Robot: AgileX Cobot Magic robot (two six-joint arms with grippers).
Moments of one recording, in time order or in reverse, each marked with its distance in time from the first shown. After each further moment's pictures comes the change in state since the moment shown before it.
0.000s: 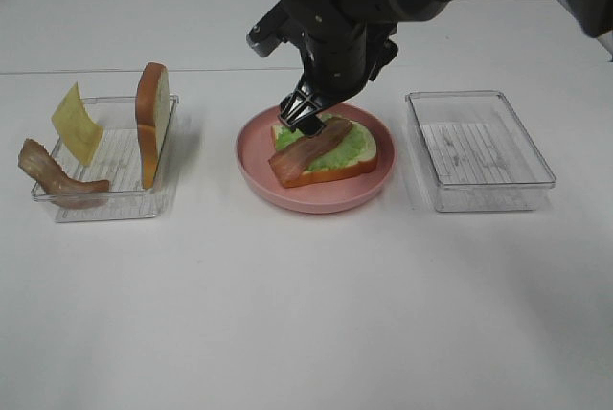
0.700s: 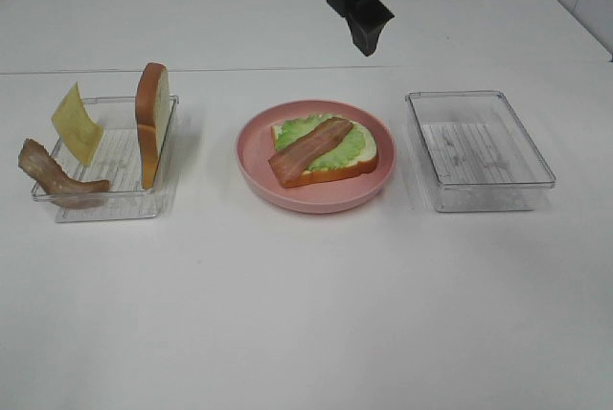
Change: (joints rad) left arm 0.000 0.000 0.000 0.000 0.000 0.000; right arm 0.000 -0.403 0.000 0.255 0.396 -0.169
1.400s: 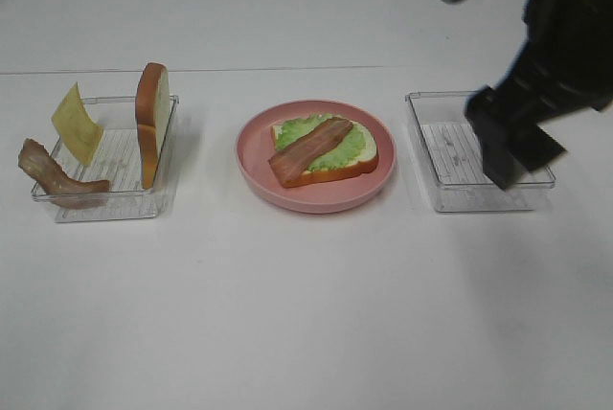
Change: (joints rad) left arm 0.000 0.000 0.000 0.000 0.000 0.000; right arm 0.000 -0.446 0.624 0.062 0.002 0.065
